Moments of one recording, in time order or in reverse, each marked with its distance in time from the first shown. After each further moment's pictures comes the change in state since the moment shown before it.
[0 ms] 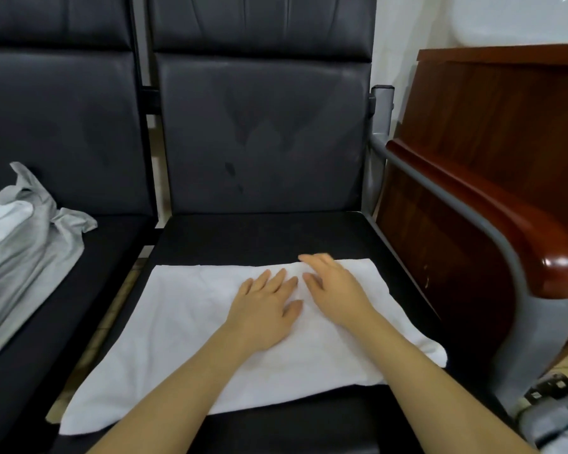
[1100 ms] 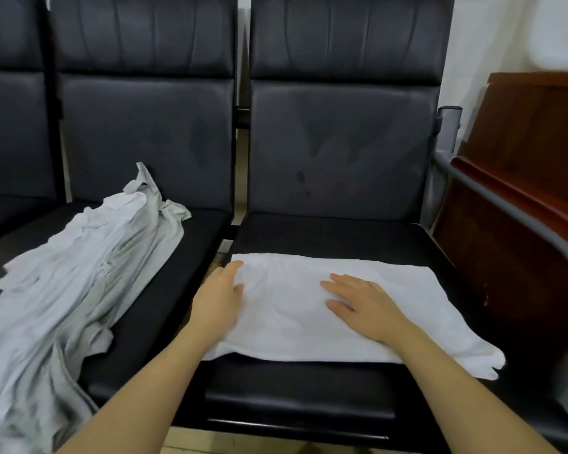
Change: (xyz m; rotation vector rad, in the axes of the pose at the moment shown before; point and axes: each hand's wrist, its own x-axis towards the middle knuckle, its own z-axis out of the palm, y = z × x) left_hand -0.110 -0.118 -0.028 -0.360 0.422 -0.462; right_hand -0.037 -0.054 0.013 -0.174 -0.261 -0.202
